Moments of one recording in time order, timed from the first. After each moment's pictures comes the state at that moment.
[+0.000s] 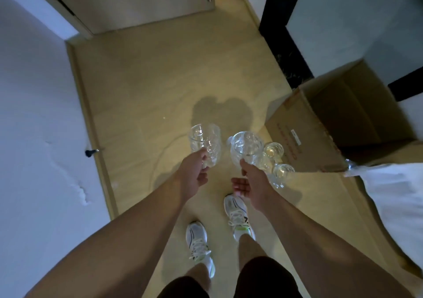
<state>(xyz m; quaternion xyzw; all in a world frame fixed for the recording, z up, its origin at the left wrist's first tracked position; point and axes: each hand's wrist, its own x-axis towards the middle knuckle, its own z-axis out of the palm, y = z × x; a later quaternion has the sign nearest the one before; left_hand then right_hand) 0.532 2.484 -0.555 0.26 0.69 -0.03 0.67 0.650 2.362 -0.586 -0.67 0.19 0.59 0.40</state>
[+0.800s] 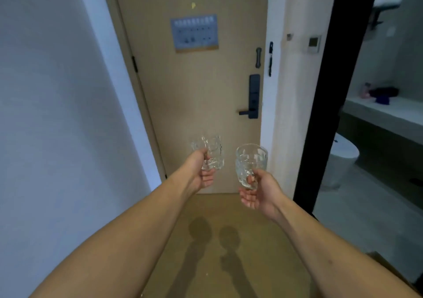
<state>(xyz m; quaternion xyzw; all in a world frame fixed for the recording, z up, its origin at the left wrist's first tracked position) 0.456 2.627 -0.080 0.43 0.52 0.29 0.67 0.612 2.534 -0.152 -0.55 -0.15 0.58 0.58</state>
